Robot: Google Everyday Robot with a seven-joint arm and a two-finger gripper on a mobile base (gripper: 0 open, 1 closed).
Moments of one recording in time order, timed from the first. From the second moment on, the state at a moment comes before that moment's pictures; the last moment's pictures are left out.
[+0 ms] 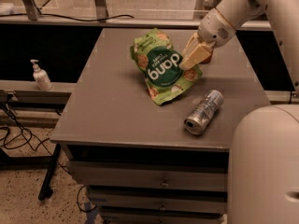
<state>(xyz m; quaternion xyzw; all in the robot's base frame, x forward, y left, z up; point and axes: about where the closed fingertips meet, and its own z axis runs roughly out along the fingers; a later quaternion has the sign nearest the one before) 0.645 -0.115 0.894 -0.66 0.68 0.23 0.22</state>
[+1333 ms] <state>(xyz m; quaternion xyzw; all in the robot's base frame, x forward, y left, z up) 0.619 -0.140 0.887 -0.65 0.69 0.25 0.20</state>
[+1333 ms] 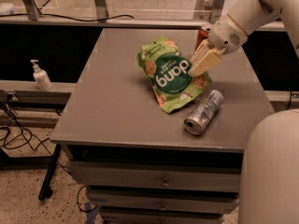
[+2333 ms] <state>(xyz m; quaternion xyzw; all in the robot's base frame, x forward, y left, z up) 0.607 -0.151 0.882 -0.65 0.69 0.25 0.19</state>
